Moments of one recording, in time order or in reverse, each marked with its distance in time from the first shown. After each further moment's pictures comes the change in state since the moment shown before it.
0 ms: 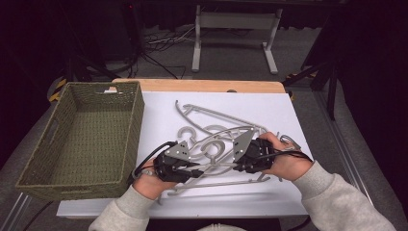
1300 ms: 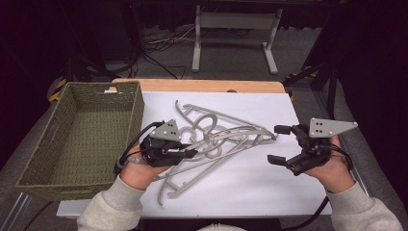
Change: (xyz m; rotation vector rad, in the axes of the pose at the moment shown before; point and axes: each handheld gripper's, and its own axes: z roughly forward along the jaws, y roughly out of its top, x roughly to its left) left arm -0.006 0.044 -0.067 -0.075 0.137 -0.031; right arm 0.003 -0.115 -0.062 -0.835 -0.133 0.413
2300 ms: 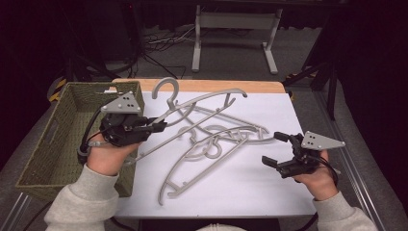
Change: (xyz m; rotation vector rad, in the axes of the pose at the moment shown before) left arm 0.031 -0.003 -0.081 -0.107 0.199 -0.113; right arm -0.012 -0.064 0.019 -0.090 -0.163 0.064
